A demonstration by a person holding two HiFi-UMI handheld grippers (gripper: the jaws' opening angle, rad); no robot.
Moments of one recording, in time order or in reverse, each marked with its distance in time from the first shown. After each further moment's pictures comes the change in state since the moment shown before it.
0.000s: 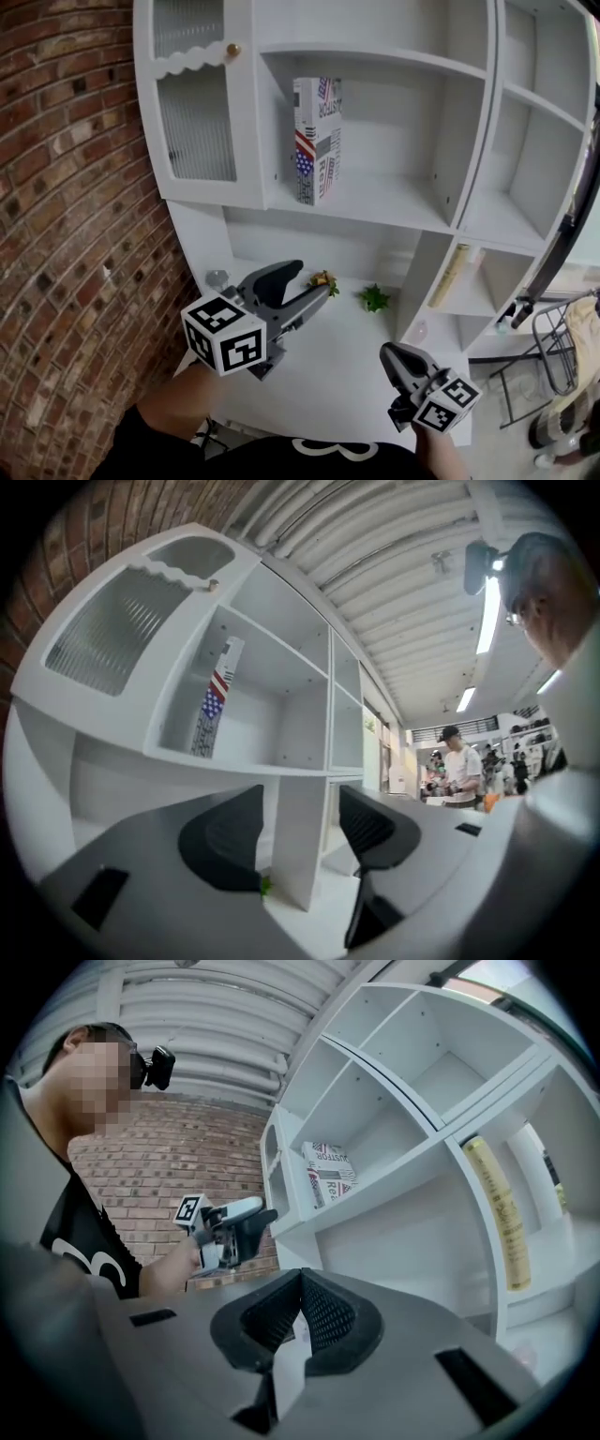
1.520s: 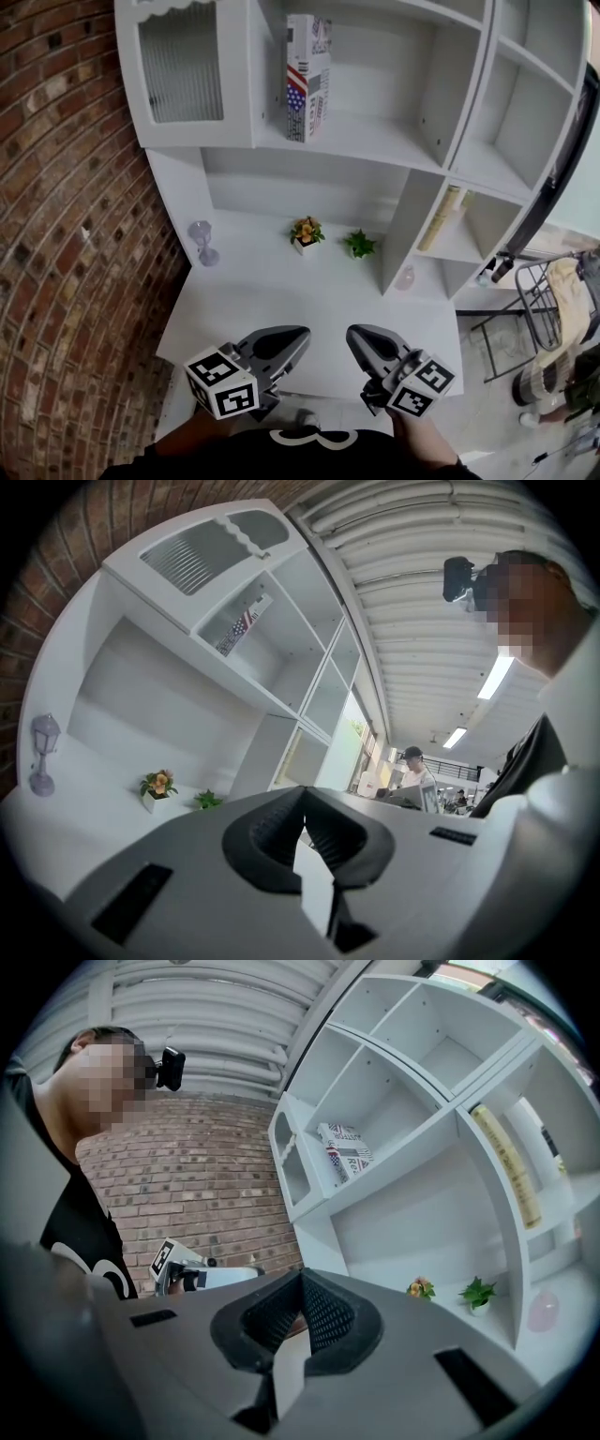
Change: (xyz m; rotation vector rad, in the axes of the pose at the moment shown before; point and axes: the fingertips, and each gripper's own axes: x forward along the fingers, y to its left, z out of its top) left arm -0.087 -0.087 -0.147 -0.314 0.093 -0.108; right arm -0.002 0.076 -0.054 0.063 0.043 0.030
